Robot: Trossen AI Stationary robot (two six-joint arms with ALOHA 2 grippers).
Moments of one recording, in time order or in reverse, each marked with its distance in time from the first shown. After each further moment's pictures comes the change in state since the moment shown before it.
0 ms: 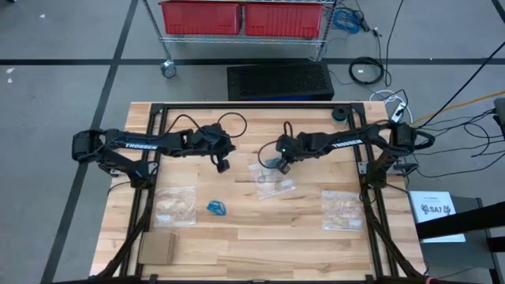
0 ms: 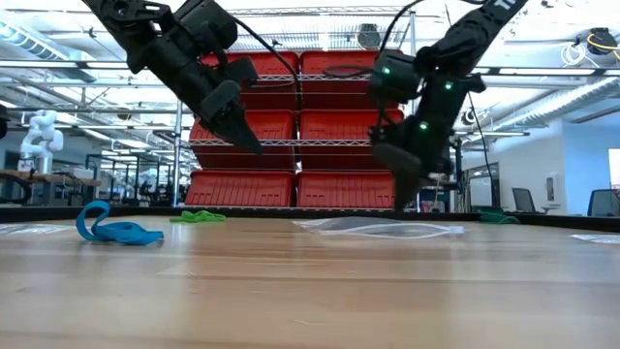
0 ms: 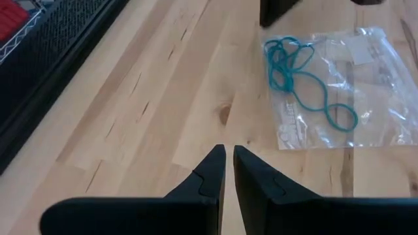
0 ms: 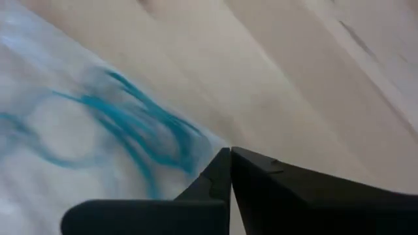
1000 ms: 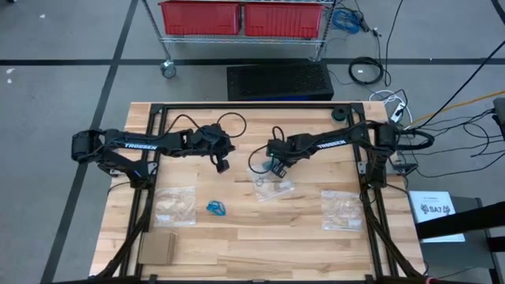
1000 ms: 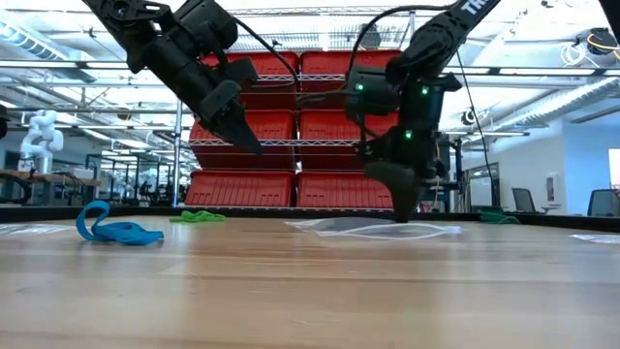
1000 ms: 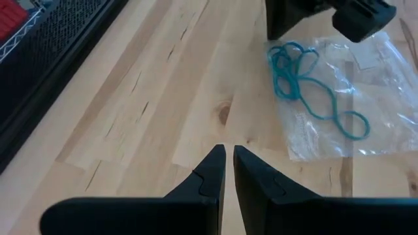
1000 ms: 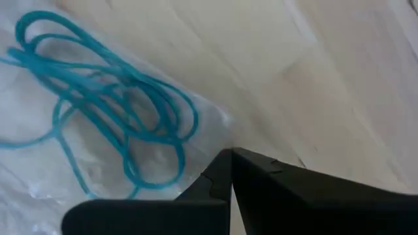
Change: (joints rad) left arm 0.000 0.000 0.001 -0.004 -0.001 -0.002; right arm 0.041 0.190 0.187 -0.225 -0.010 0.030
